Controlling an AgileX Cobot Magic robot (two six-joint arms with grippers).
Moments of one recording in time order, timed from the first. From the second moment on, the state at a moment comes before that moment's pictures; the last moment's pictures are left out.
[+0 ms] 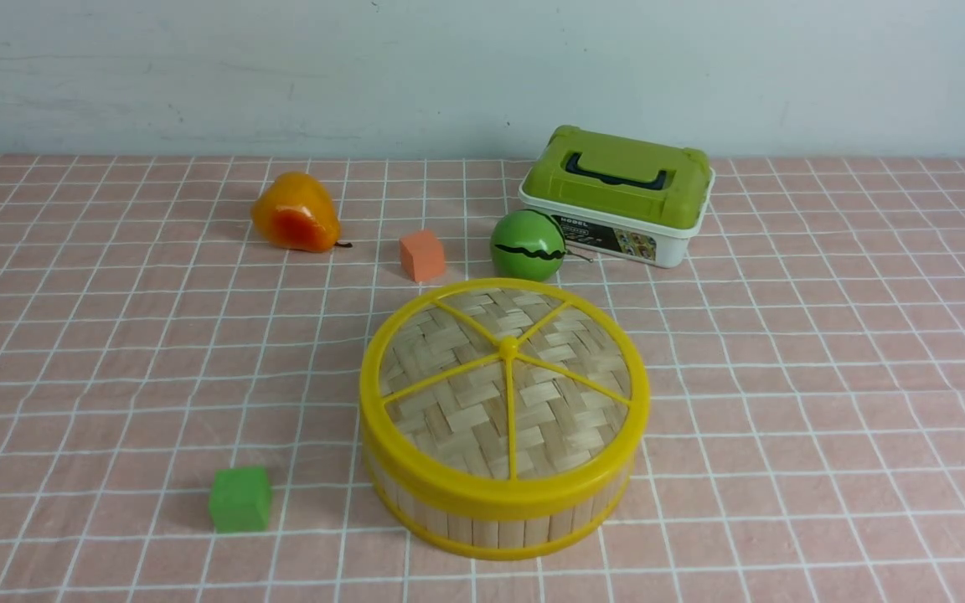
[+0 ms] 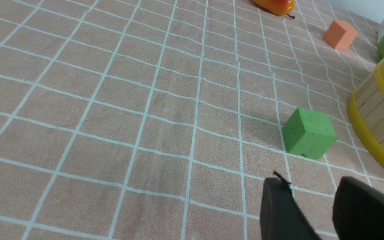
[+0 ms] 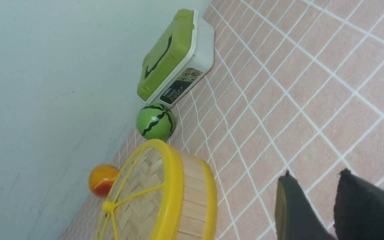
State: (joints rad) right arm -0.05 -0.01 0.03 0.52 0.30 0.54; left arm 0.04 -0.01 0.03 -0.13 0.37 -0.23
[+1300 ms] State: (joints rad) right arm 0.52 1.45 -1.44 0.12 1.25 -0.28; left arm 0.04 -0.01 0.03 -0.13 0.37 -0.23
